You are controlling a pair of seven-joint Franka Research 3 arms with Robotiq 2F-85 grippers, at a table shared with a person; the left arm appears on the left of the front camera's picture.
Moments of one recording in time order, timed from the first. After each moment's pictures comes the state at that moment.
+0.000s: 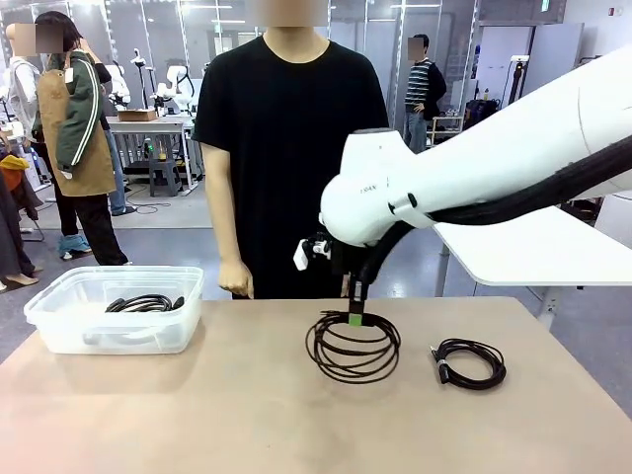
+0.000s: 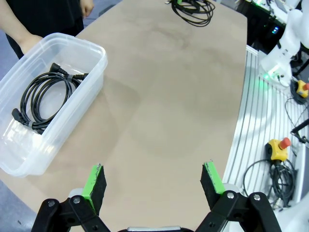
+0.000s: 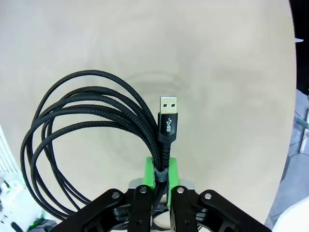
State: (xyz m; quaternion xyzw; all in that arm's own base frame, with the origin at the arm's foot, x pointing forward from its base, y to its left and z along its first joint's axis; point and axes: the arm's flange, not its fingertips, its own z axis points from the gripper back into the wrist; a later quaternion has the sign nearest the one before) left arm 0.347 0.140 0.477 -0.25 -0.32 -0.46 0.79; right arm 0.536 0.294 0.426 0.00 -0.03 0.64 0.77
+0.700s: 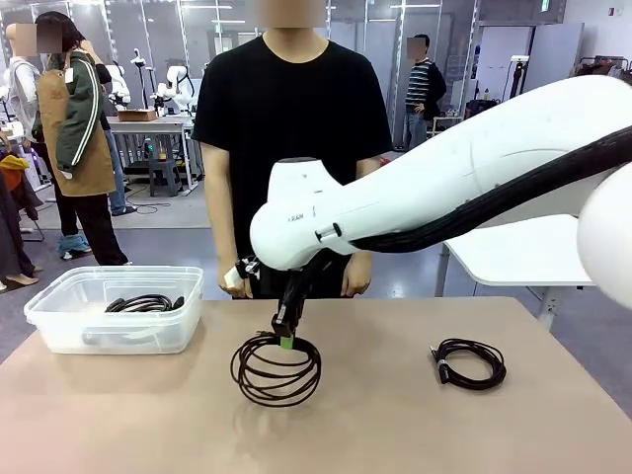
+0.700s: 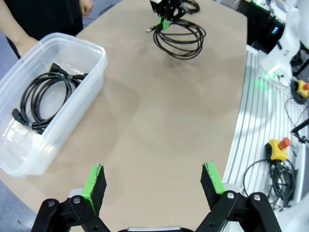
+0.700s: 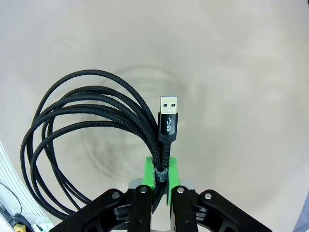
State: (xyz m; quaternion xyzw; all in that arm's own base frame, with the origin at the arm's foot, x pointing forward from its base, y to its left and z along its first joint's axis) left arm 0.347 0.140 0.477 -0.25 -0.32 -0.46 0.79; right arm 0.534 0.415 0.374 0.03 -0.02 0.59 0.80
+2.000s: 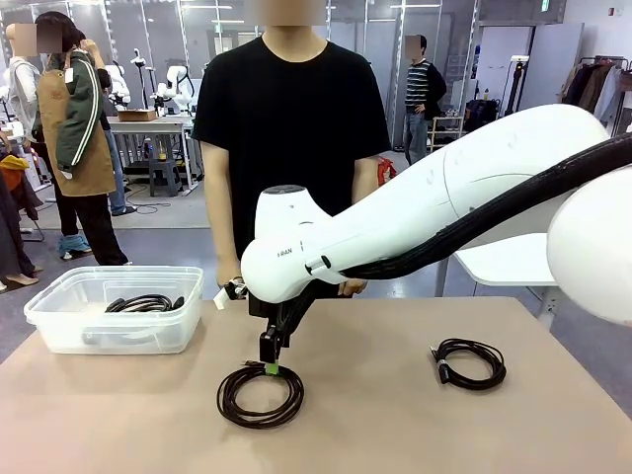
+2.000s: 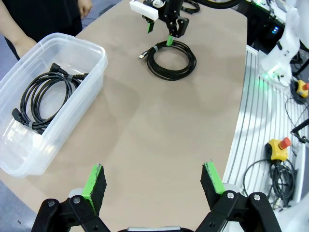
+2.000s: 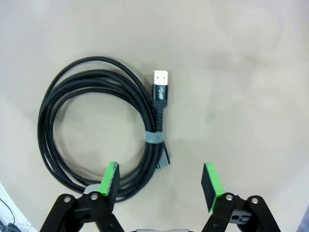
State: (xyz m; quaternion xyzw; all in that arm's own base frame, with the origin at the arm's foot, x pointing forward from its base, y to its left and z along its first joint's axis) left arm 0.347 0.140 0.477 -0.25 -0.32 -0.46 0.79; right arm 0.529 0.426 0.344 0.02 -0.04 0.60 0.80
